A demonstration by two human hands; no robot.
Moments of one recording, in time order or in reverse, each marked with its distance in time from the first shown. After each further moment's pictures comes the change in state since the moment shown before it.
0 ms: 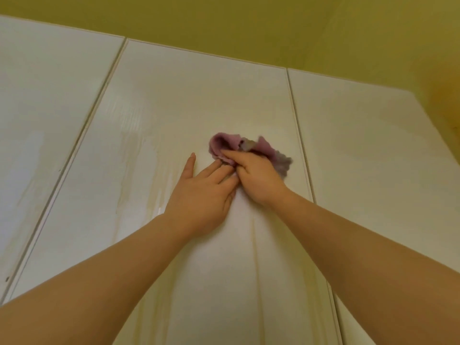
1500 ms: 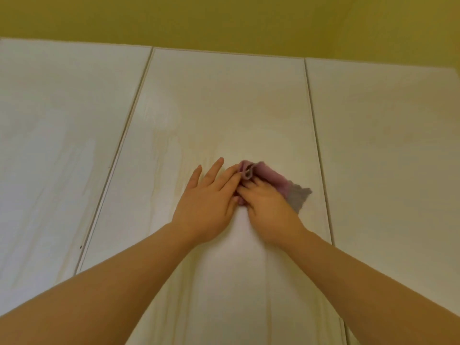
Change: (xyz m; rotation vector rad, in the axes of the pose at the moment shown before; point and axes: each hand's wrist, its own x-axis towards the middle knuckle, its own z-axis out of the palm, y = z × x) left_hand -0.038 0.012 -0.020 0.037 -0.152 -0.145; right_hand -0.071 -0.020 0.008 -0.141 -0.127 -0.087
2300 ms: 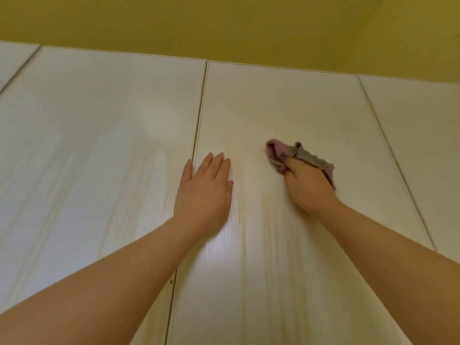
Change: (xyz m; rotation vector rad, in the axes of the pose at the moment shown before) left_hand -0.012 -0.164 0.001 -0.074 0.132 -0.152; right_hand 0.107 -0.063 0.025 0.008 0.291 0.266
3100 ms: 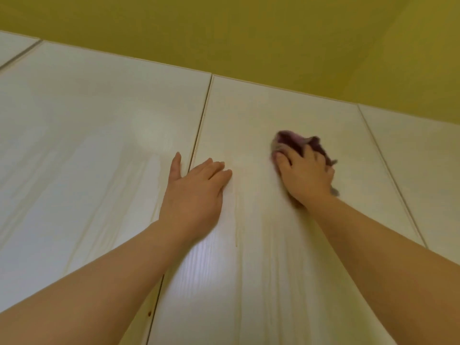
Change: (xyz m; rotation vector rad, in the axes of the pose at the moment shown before) left_hand 0.020 -0.015 0.020 -0.104 0.368 0.085; right_hand 0.052 -0.014 -0.002 -0.232 0.050 0.196
